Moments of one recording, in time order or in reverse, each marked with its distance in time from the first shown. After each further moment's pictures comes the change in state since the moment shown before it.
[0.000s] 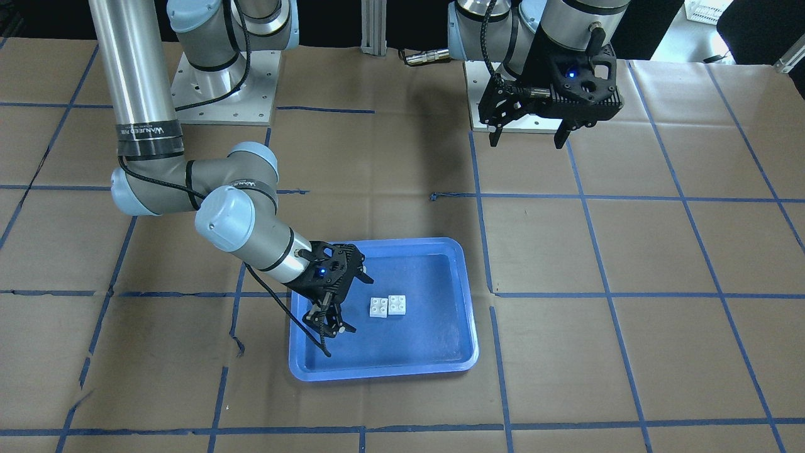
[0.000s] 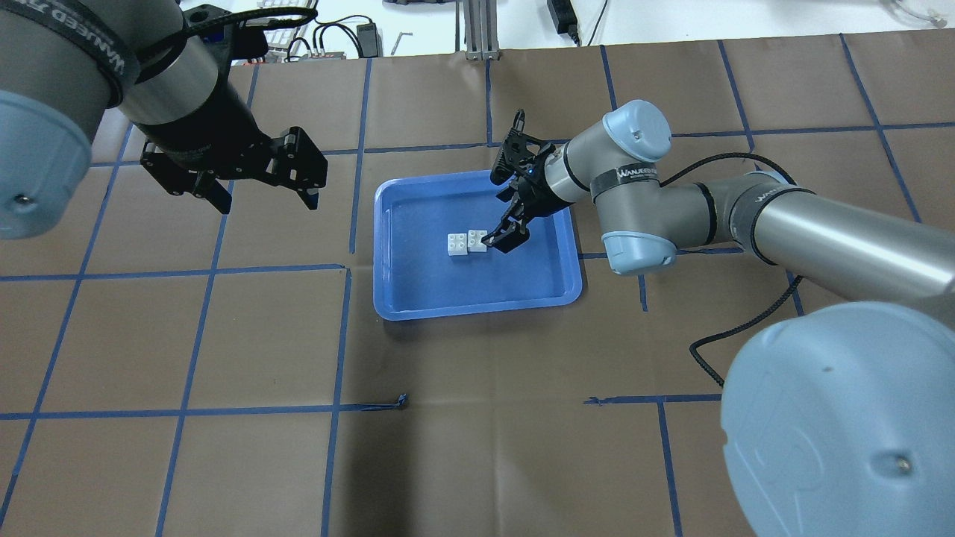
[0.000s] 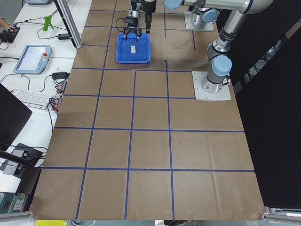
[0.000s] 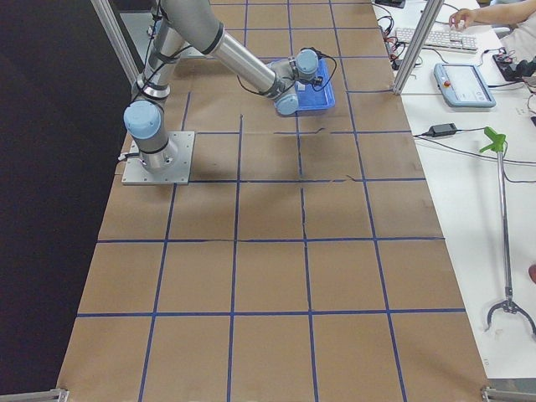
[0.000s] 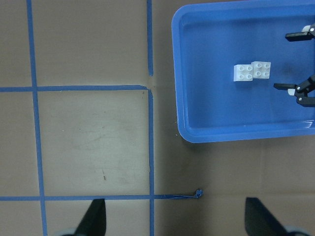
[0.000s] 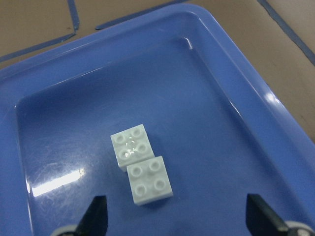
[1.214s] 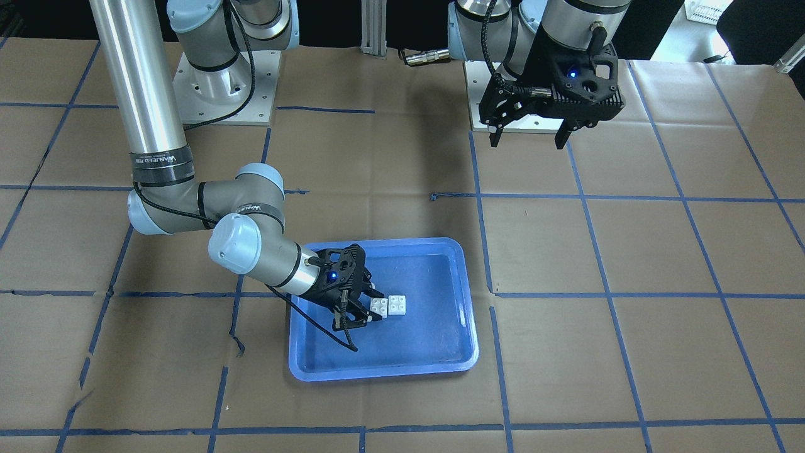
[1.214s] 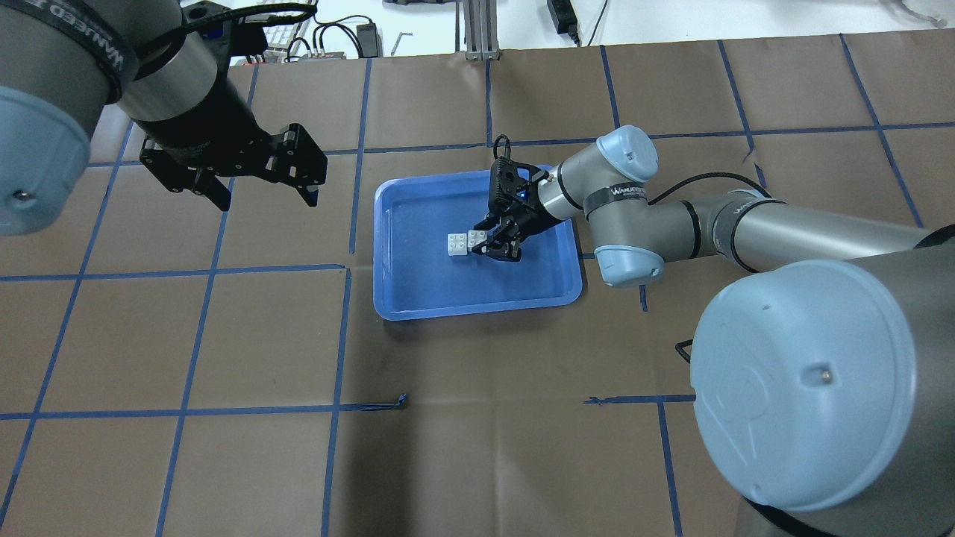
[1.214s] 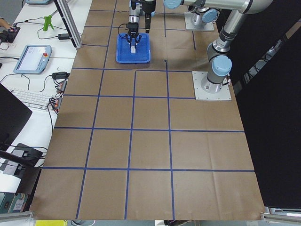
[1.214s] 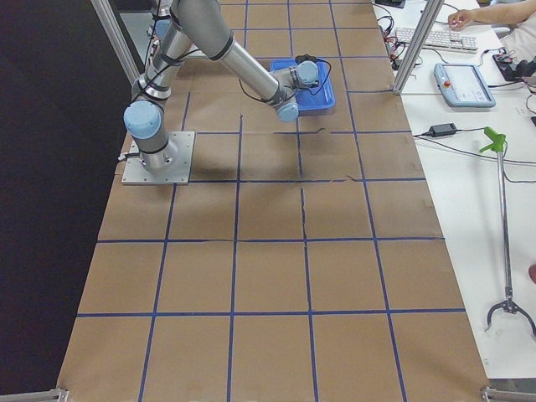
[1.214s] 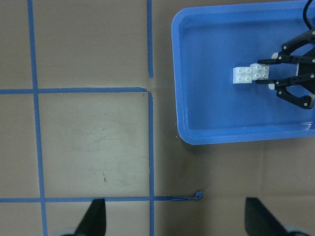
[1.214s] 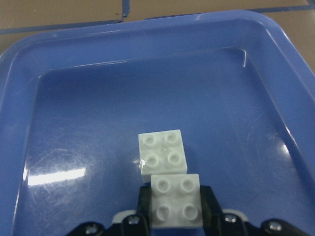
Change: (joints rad) left arm 0.000 -0.002 0.006 0.000 0.000 0.000; right arm 0.002 0.133 0.003 -0.085 0.166 -0.334
